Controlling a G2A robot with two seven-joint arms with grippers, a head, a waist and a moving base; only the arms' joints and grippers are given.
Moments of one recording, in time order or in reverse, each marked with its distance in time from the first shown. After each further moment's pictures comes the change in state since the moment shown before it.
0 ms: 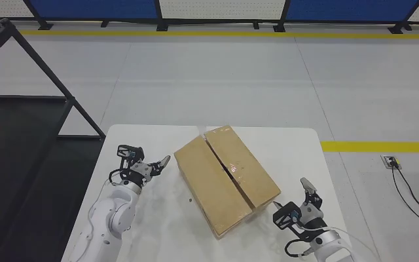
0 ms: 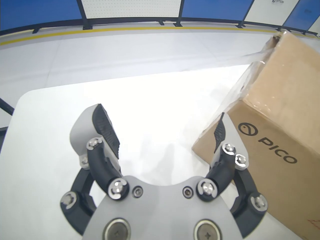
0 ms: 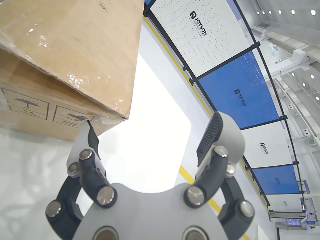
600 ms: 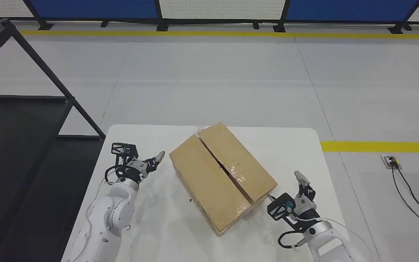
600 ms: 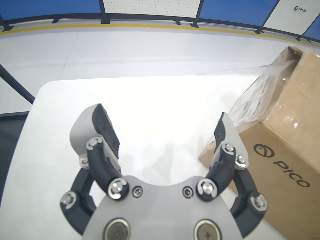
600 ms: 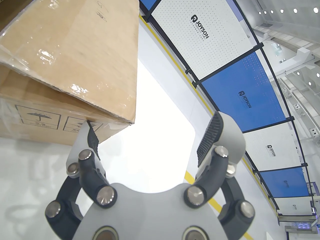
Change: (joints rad) left arm -0.008 -0.002 -0.014 -0.016 -0.018 0.080 -0.043; right arm 0.112 -0.007 -0.063 0.050 0.034 -0.010 0.049
